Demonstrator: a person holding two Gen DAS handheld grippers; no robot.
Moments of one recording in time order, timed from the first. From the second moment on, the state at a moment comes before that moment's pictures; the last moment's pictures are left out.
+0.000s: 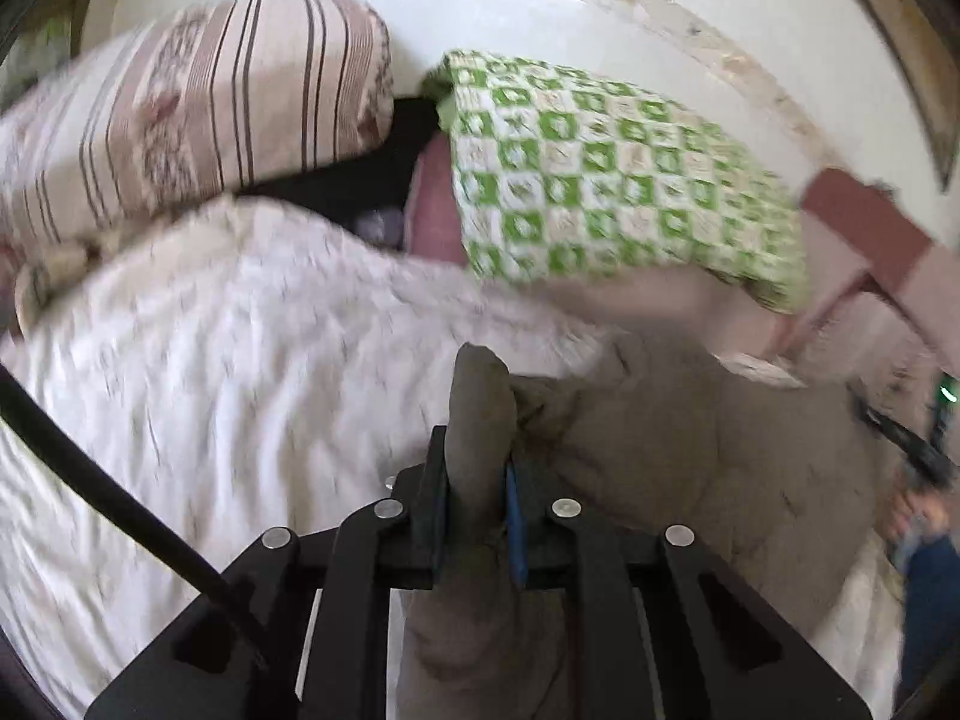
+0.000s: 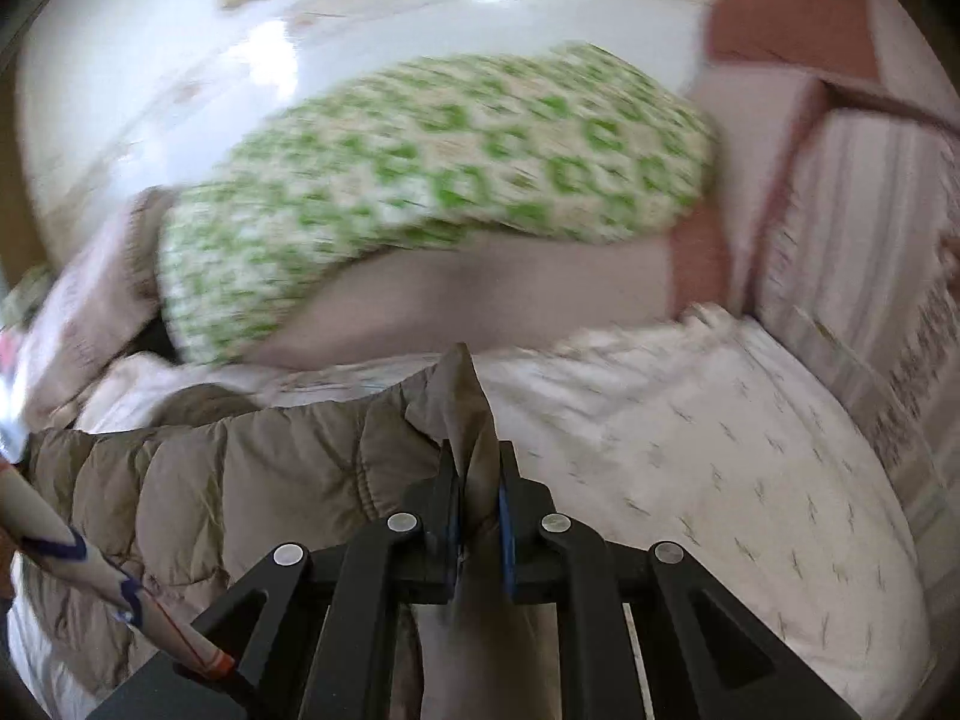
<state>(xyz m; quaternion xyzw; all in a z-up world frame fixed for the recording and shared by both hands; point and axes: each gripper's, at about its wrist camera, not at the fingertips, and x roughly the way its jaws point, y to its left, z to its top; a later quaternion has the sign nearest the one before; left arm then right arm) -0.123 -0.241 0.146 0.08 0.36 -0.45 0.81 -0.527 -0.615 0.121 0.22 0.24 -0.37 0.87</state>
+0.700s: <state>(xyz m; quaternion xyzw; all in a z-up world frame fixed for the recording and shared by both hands) -0.253 -0.229 0.164 0.11 0.31 -0.46 0.83 -0.585 -0.522 0.145 0.25 0.17 -0.44 0.85</state>
